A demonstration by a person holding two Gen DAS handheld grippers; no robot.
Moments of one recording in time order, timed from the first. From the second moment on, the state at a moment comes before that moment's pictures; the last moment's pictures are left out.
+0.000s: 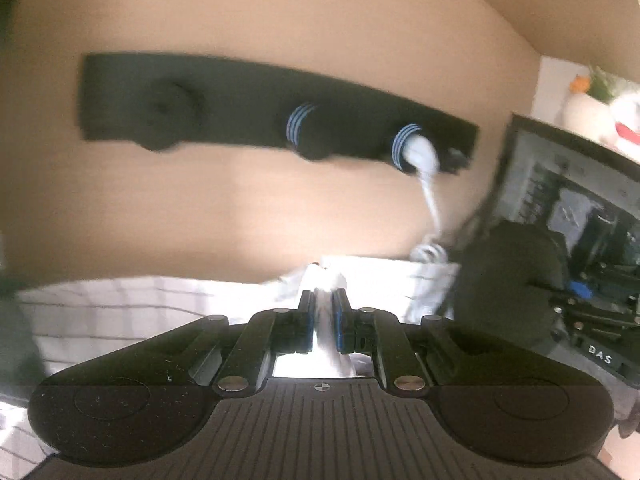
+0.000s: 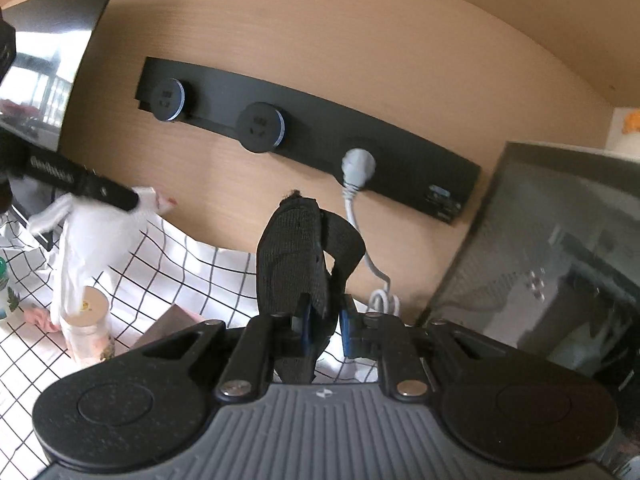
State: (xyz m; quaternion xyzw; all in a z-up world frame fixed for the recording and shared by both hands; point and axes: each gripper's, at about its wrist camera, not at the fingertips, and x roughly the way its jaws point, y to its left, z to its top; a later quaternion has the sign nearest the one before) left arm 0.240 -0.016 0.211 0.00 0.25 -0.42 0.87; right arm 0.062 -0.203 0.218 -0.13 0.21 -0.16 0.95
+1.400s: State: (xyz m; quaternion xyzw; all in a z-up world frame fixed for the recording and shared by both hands) left arm 0.198 0.035 0.139 -0.10 0.37 -0.37 0.85; right arm 0.152 -0.113 0.081 -0.34 0.32 -0.07 0.88
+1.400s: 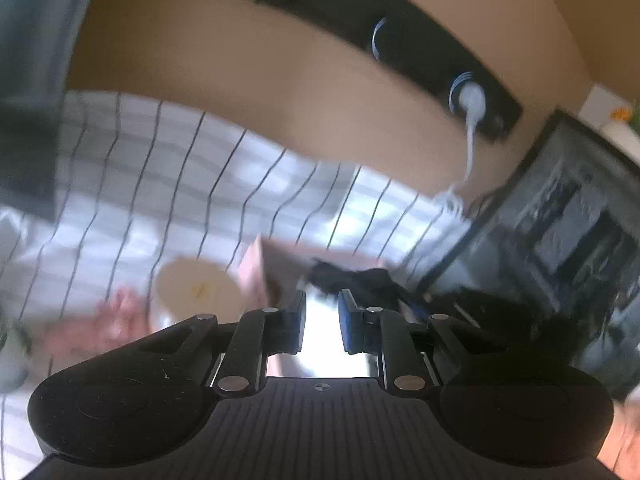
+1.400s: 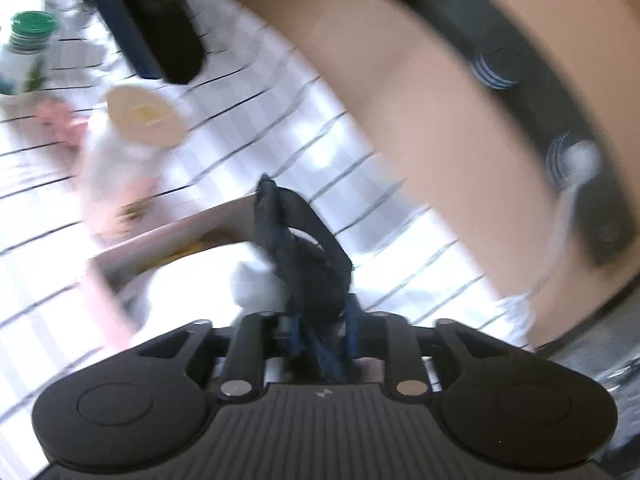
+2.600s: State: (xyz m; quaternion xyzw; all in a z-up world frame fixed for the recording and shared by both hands) left arm 0.150 0.121 0.078 0.09 0.35 -0.24 0.90; right arm 0.151 -0.139 0.112 -0.11 0.36 -0.02 0.93
